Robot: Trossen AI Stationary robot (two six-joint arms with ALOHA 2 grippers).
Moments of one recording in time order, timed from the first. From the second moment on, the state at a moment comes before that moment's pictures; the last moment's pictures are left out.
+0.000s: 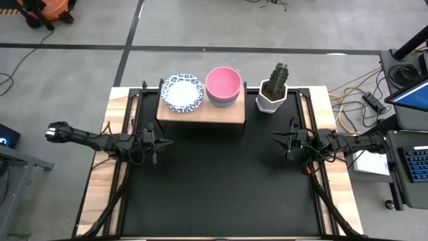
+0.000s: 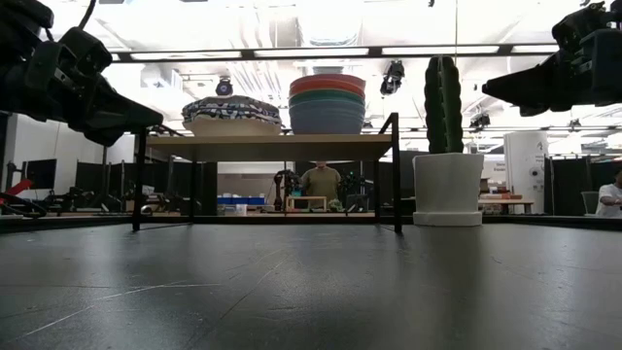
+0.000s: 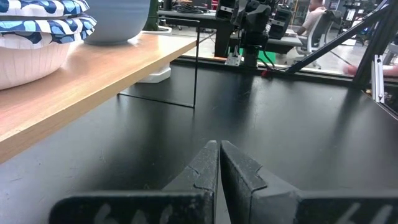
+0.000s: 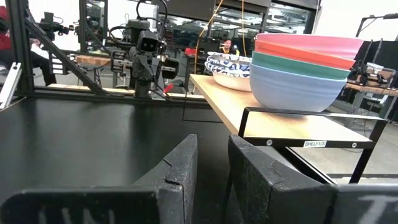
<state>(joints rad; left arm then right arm) -0.20 0.26 0.02 0.09 -0.42 -0.14 0.07 0.04 0.01 0.04 0.26 -0.16</state>
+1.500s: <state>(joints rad) -0.20 0.26 0.02 0.09 -0.42 -0.14 0.07 0.04 0.01 0.04 0.26 -0.16</state>
